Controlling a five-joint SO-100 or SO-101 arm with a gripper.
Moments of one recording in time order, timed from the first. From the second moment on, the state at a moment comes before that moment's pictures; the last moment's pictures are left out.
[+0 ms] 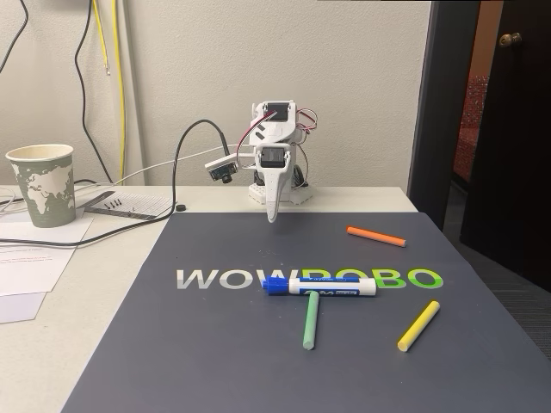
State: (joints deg) arm -6.2 188.6 174.1 60.8 -0.5
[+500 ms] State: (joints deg) arm -4.2 183.6 171.4 49.6 2.4
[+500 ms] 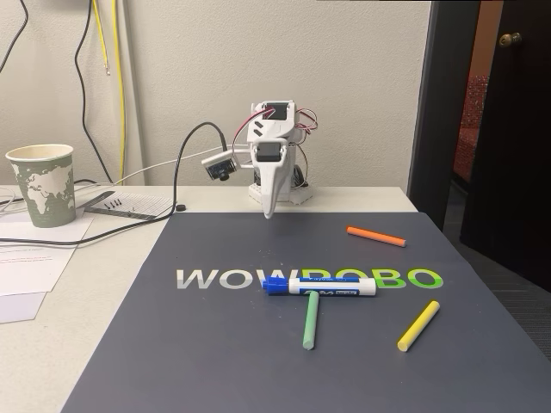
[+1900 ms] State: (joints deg) arm -5.9 99.5 105.1 54.1 0.0
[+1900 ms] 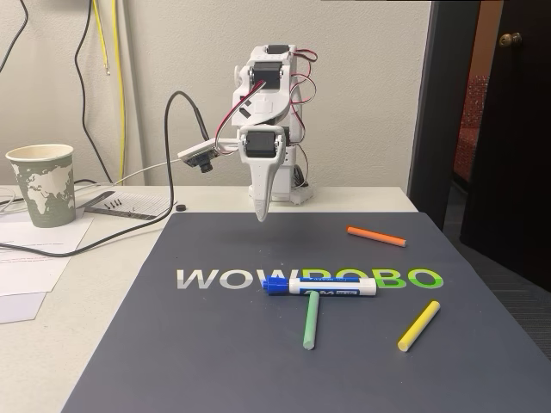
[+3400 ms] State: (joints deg) arm -4.9 82.4 86.4 67.6 -0.4
